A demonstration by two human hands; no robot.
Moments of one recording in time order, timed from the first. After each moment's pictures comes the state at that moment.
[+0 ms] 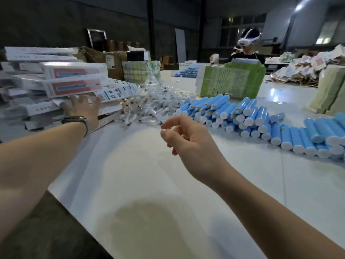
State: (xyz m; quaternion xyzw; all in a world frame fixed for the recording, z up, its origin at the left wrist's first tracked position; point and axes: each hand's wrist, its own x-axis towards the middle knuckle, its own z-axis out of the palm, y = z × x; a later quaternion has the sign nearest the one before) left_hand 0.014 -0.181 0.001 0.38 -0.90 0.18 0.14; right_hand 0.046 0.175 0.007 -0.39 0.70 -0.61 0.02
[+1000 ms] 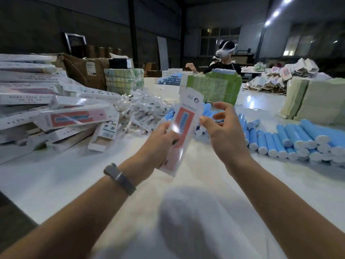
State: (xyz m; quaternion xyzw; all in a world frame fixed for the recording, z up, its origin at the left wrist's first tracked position) left_hand 0.039 0.071 0.009 0.06 -0.78 -0.61 0.11; right_hand -0.010 0.223 0.024 -0.19 0.74 -0.62 -0.16
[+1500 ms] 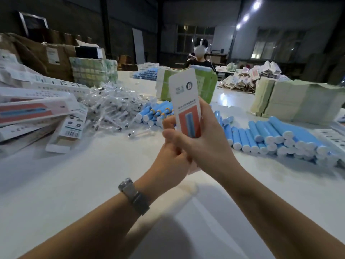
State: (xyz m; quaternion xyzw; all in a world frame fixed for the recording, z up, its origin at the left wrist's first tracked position) left_hand 0.014 0.143 -0.033 -0.23 -0.63 -0.71 0.22; right_hand 0.007 0.238 0.018 -0.30 0.76 -0.55 -0.15
